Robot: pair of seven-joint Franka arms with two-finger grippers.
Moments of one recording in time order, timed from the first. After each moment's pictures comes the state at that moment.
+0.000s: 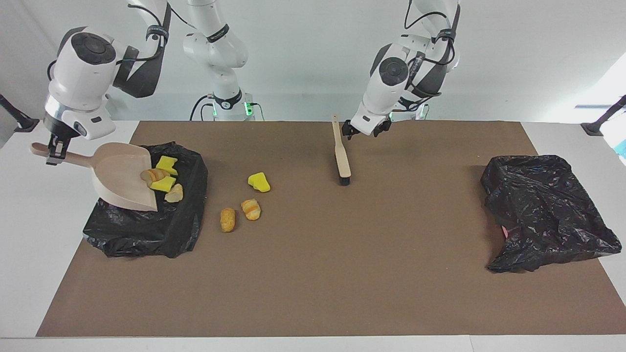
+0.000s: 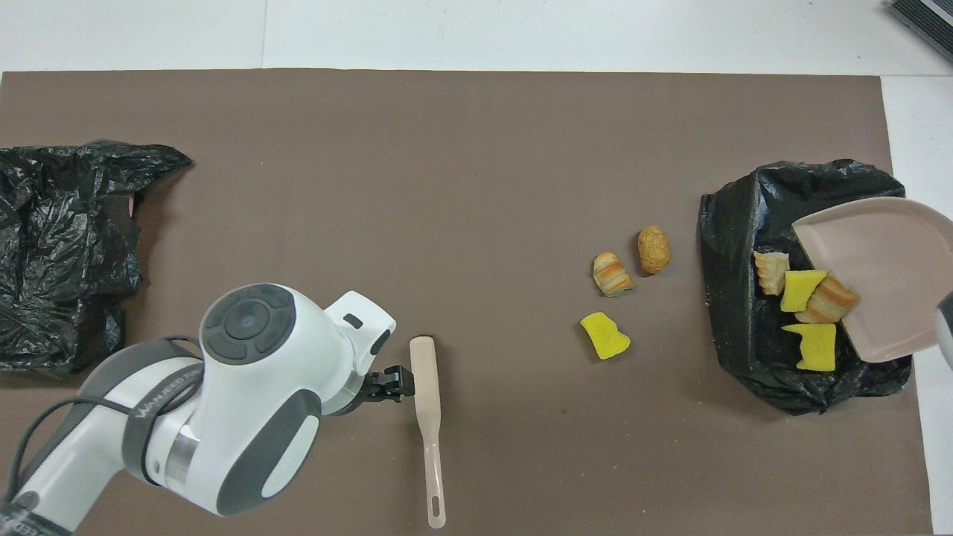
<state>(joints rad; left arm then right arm) -0.44 -0.11 -0.10 -2.16 -0.21 1.87 -0.53 -0.28 0.00 0.05 -1.86 -0.79 2.08 -1.77</state>
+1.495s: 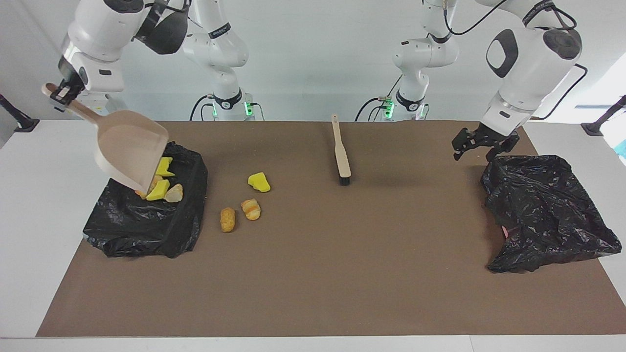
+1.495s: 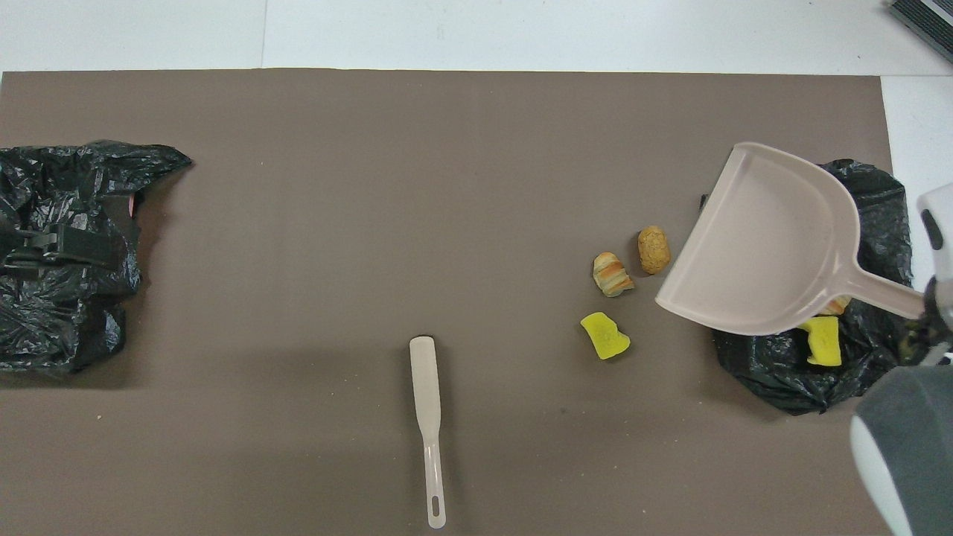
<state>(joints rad) 0.12 -0.04 -0.11 -1.70 -0.06 1.63 -0.03 -0.10 -0.21 0.23 -1.81 -0.38 1.54 -0.80</state>
